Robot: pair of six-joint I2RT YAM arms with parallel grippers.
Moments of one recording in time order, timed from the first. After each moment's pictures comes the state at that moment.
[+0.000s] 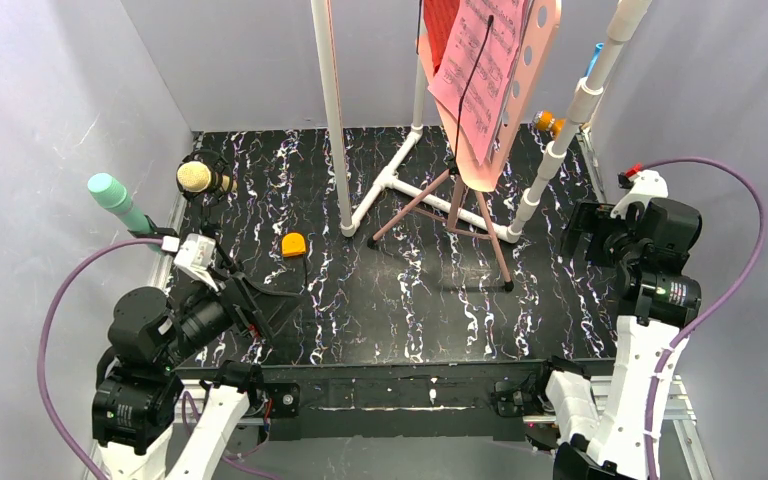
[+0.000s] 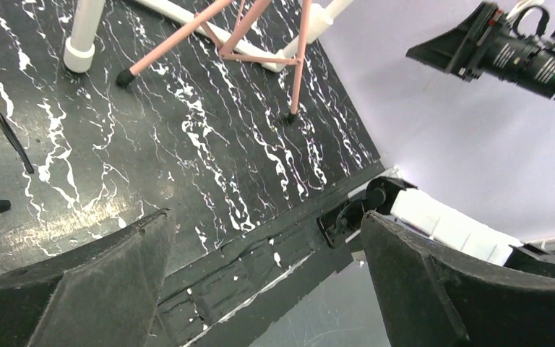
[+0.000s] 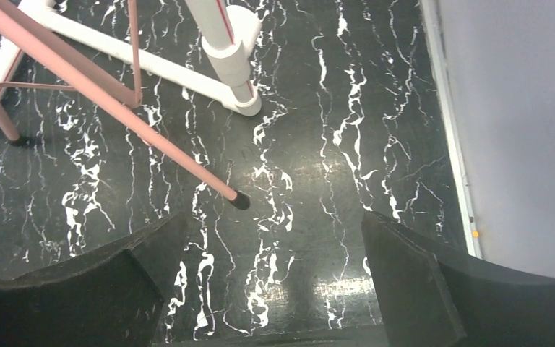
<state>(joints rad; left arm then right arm) -0.18 0.40 1.14 -0.99 0.55 -0.51 -0.27 0.78 1.18 -0.96 -0.23 -0.04</state>
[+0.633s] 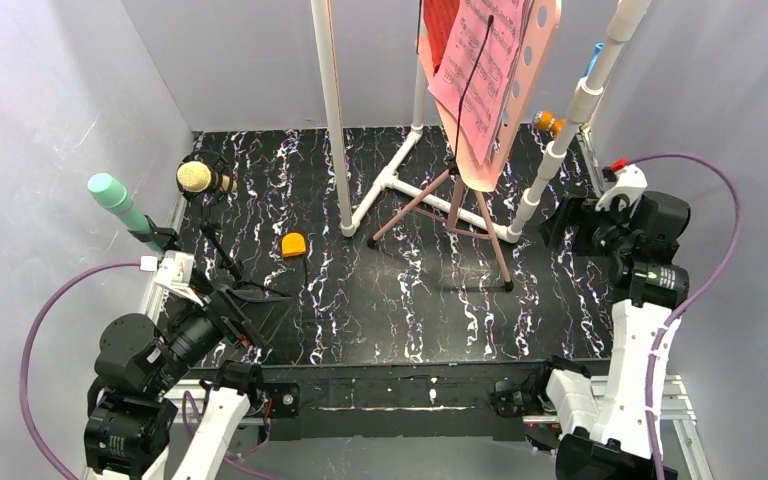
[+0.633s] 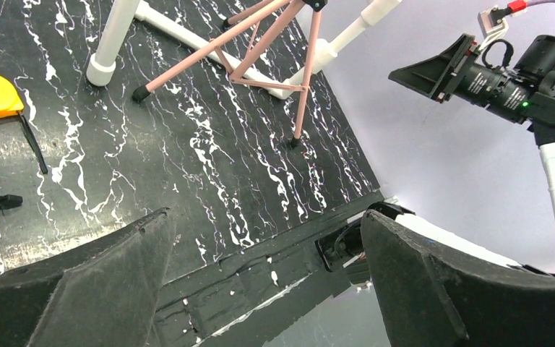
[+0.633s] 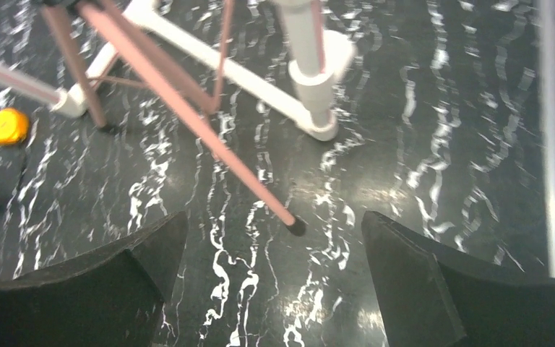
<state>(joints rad) -0.18 0.32 1.16 -1.00 0.44 -0.58 -0.27 0.84 1.12 -0.83 -0.45 -0.01</state>
